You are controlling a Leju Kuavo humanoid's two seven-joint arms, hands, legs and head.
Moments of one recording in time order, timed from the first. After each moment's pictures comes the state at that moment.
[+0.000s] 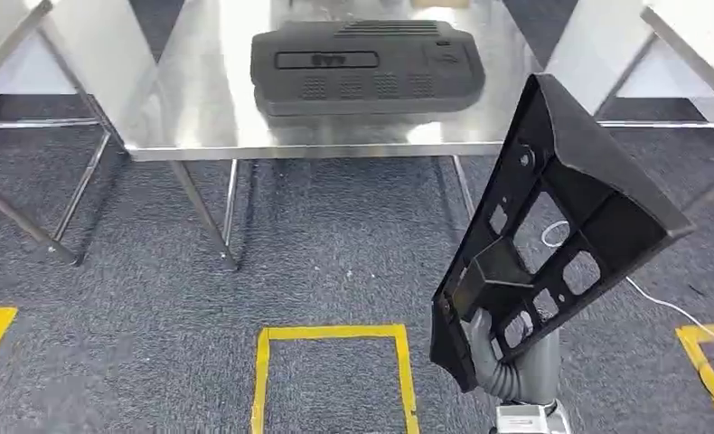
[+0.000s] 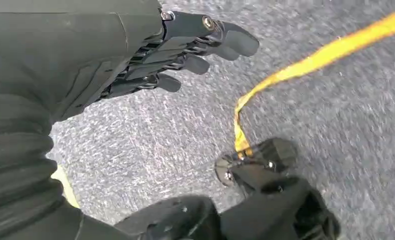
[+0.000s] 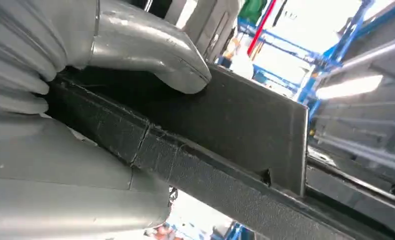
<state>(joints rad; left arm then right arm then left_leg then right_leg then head) -0.06 -0.12 0.99 -0.20 -1.33 0.08 -0.36 0.28 -0.01 0.28 -1.88 0.35 -0.46 -0.51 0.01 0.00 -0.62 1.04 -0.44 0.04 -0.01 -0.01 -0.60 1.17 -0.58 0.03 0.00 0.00</state>
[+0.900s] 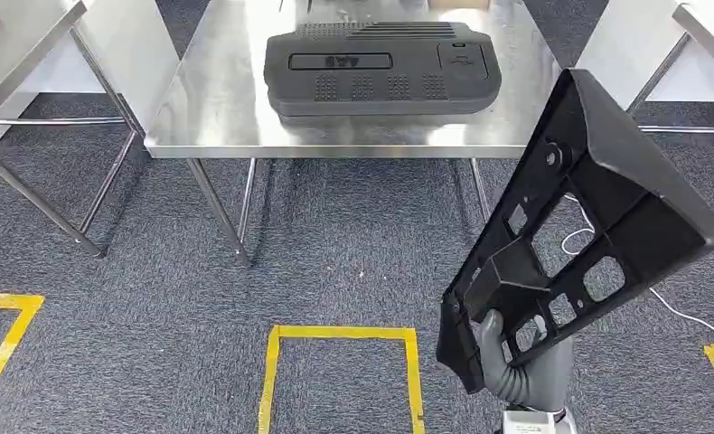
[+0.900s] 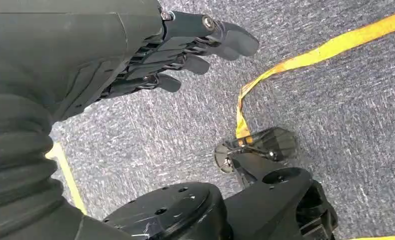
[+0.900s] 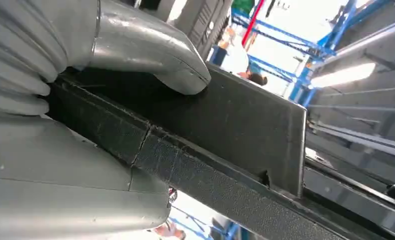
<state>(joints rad) -0.06 -0.12 1.00 -0.20 -1.31 0.06 -0.37 0.31 0.00 0.28 -1.93 0.39 -0.53 -0.50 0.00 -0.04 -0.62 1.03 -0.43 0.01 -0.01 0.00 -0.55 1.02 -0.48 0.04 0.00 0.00</state>
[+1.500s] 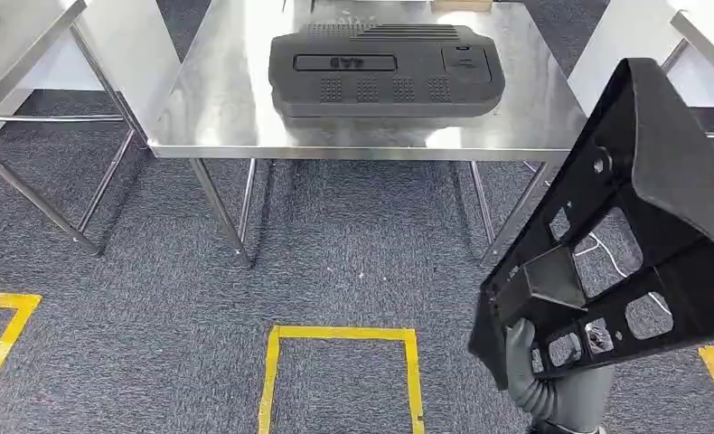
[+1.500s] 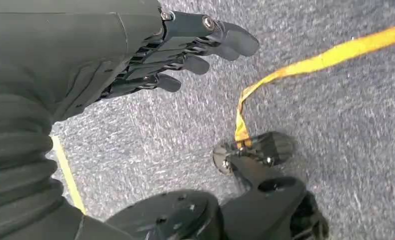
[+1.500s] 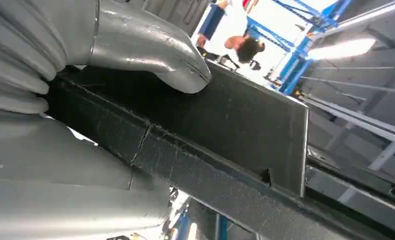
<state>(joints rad) -0.05 -0.11 1.03 -0.20 -1.29 0.05 -0.37 0.36 -0.04 0.24 -2.04 0.48 -0.62 -0.46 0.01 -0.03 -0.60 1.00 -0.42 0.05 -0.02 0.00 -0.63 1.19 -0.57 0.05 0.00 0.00</state>
